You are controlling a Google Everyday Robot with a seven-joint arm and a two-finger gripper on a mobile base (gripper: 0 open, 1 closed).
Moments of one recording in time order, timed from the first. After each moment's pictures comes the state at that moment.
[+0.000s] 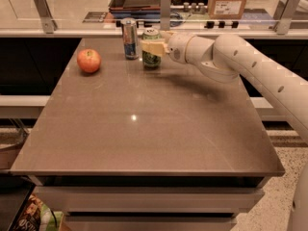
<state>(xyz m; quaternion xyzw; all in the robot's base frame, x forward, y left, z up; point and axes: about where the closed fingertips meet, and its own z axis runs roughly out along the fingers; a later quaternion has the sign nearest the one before) 0.776 -0.006 0.903 -0.33 0.66 0.28 0.62</state>
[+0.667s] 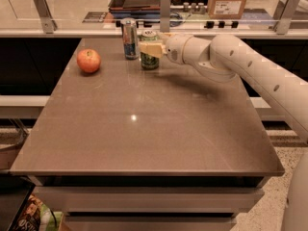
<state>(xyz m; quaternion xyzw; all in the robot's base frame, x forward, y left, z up) 0.779 0.000 0.894 -0.33 0.67 0.28 0.61</state>
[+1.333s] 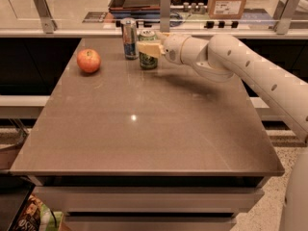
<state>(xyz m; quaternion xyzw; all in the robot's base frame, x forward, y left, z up) 0.778 0.006 0.894 -0.33 0.66 0.28 0.61</state>
